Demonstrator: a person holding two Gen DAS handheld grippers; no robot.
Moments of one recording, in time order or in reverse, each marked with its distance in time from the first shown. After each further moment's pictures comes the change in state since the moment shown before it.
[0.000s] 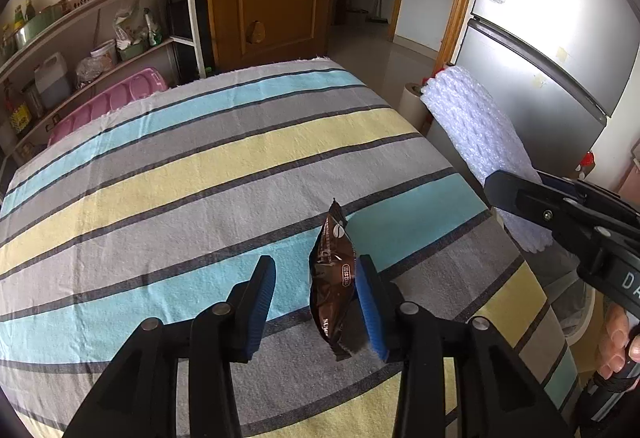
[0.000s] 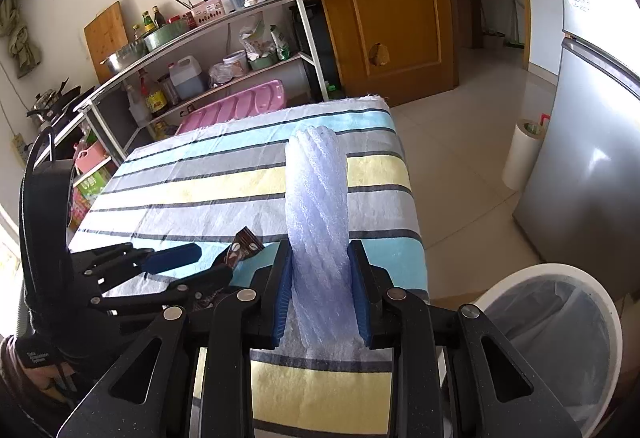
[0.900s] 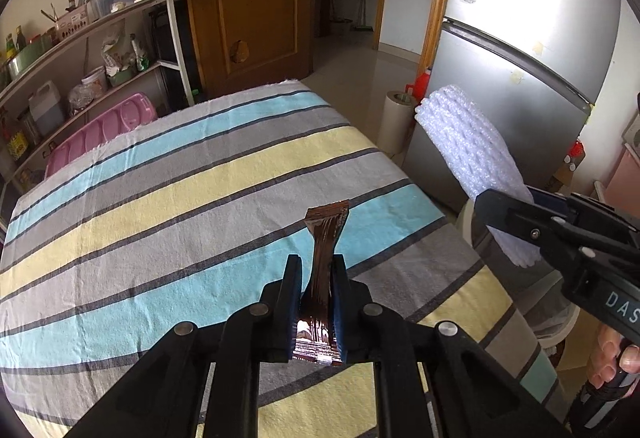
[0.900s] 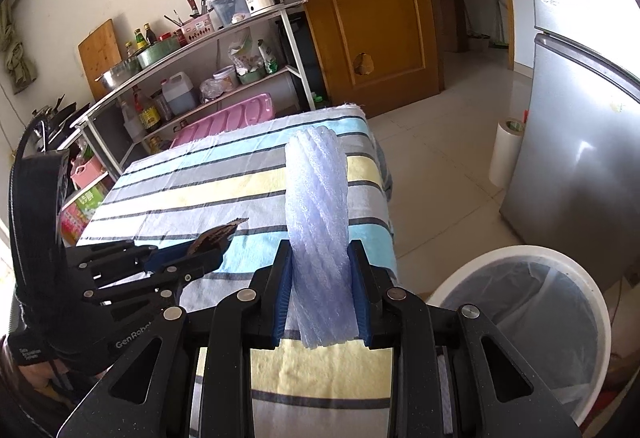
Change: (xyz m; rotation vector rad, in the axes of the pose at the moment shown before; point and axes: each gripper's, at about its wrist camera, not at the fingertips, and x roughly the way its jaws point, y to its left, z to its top) left arm -0.029 -0.041 0.004 0.072 -0.059 -0.005; right arm -0.040 -0.021 -0.017 0.046 -0.051 -0.028
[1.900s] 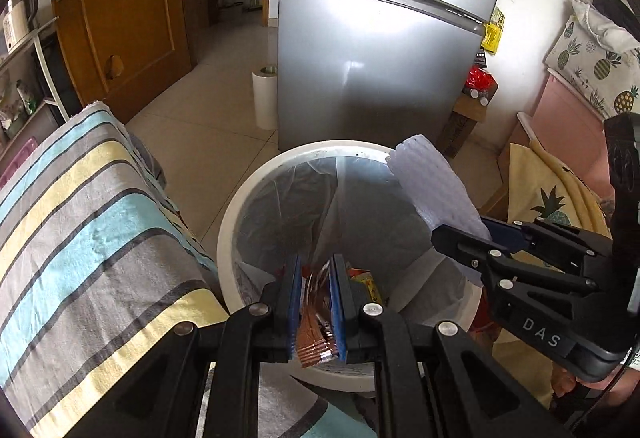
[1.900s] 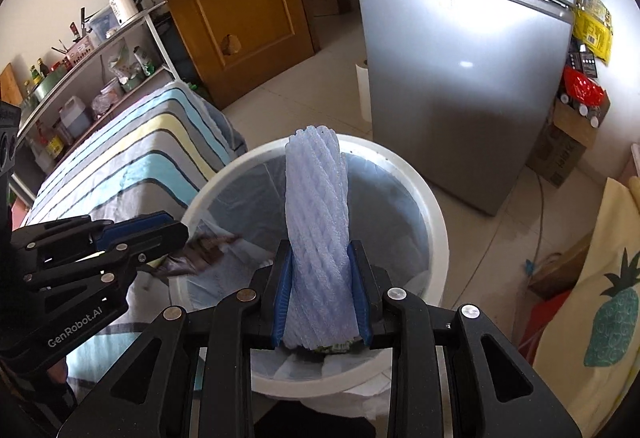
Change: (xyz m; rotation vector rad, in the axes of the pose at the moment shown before) left arm 0.041 -0.200 -0.007 0.232 0.102 -0.248; right arm -0.072 -0.157 -0.086 0.253 0.098 -0.303
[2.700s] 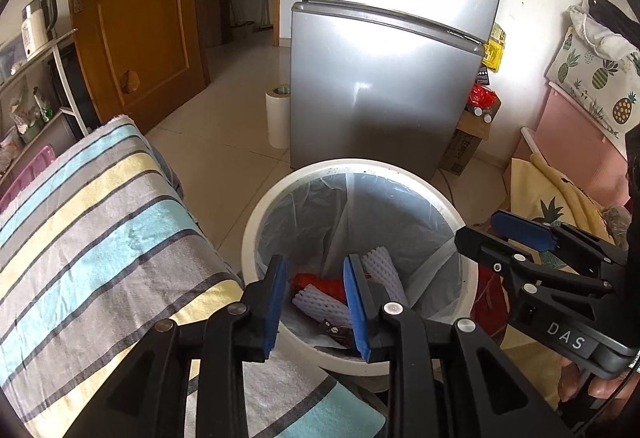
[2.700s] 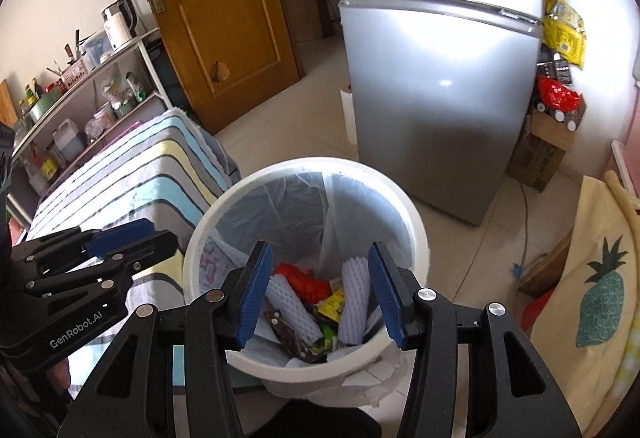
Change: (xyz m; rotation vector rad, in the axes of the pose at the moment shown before) left arm -0.042 0.005 -0.014 -0.004 -0.100 0.052; right arm -0.045 0.013 -0.009 0.039 -0.118 -0.057
